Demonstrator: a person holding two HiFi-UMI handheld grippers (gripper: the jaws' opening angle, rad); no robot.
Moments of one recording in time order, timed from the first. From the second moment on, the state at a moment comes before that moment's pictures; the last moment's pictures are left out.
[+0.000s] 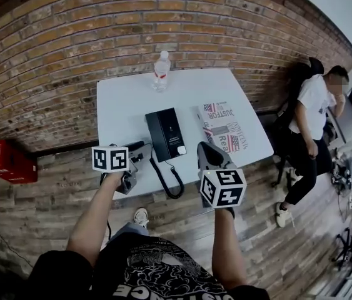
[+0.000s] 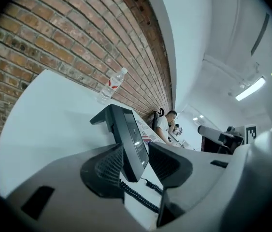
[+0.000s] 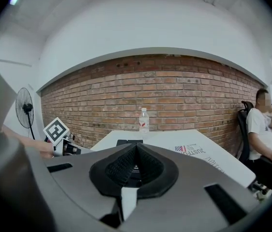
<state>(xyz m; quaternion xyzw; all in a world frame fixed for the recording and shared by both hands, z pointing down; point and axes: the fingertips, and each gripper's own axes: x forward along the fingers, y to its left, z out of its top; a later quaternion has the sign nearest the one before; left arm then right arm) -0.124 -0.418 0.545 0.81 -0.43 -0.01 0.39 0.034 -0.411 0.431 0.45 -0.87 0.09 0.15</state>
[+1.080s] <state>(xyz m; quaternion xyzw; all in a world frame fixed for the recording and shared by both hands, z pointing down) -0.110 -0.477 0.582 0.81 -0.29 -0.06 0.51 0.030 -0.465 0.462 0.51 -0.83 0.13 0.18</state>
